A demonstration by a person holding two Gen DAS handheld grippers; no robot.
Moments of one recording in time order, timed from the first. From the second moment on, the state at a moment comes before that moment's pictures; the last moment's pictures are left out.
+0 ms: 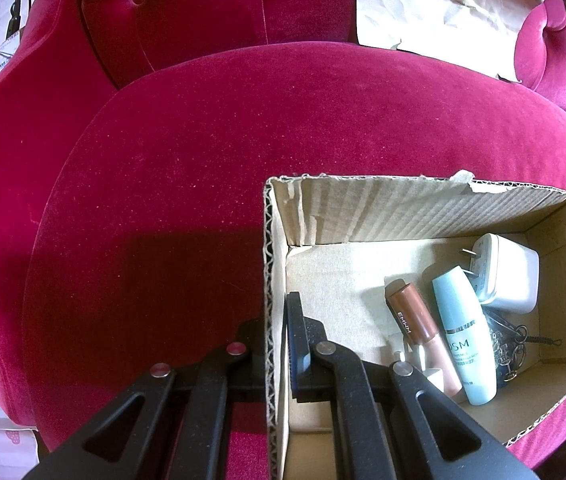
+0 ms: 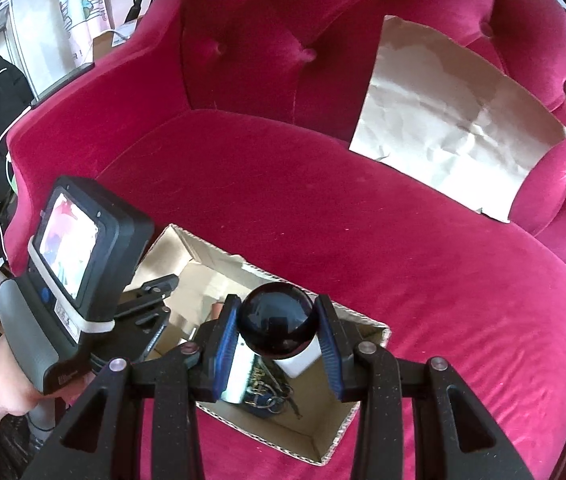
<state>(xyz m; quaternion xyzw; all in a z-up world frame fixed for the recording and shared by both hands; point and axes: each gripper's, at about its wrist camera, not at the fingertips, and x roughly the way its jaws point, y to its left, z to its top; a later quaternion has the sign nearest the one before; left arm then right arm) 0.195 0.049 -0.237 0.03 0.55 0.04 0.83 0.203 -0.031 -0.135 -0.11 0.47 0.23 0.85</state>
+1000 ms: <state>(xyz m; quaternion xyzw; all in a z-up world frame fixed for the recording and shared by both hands) 0.195 0.048 -0.237 0.03 0.55 0.04 0.83 0.209 -0.009 -0.191 -0.11 0.51 0.22 0.82</state>
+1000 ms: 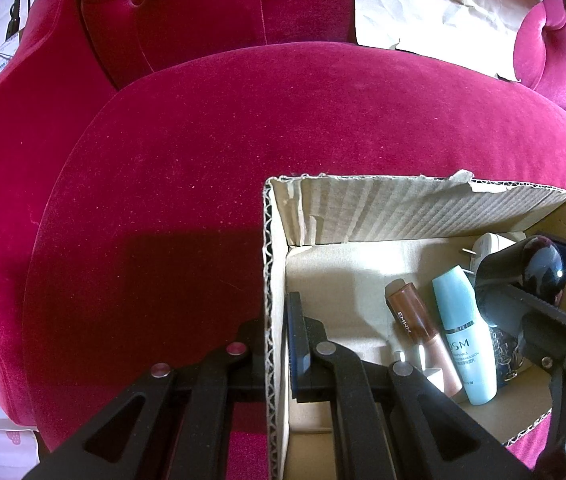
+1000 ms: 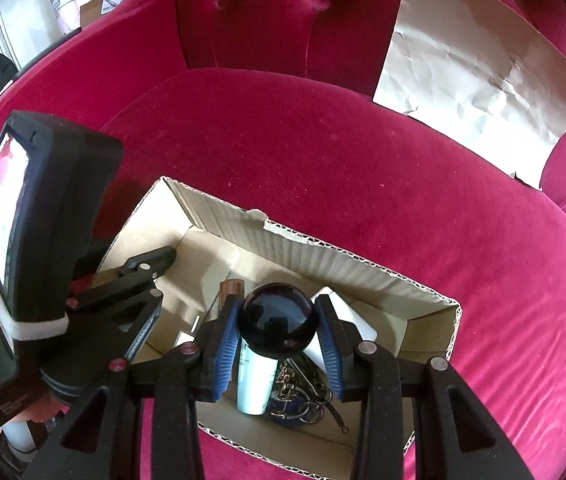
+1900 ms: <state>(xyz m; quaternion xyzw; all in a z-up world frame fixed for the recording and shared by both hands) 0.195 0.049 -0.238 0.03 0.55 0.04 0.83 0.211 -0.052 -0.170 -0.12 0.48 0.15 0.85</state>
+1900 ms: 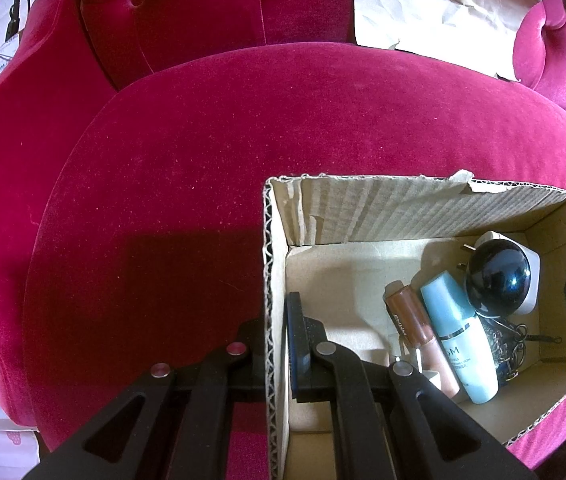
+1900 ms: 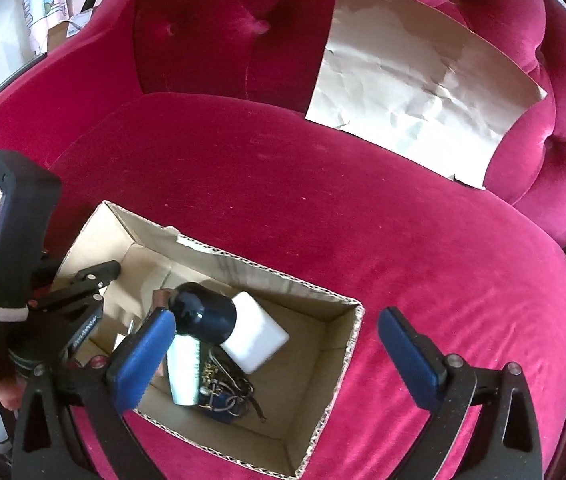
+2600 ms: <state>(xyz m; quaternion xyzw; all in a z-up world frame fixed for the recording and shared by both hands) 0.195 0.048 -0.236 0.04 0.55 0.05 0.83 0.193 -0.104 -0.162 -0.08 0.48 0.10 0.87</state>
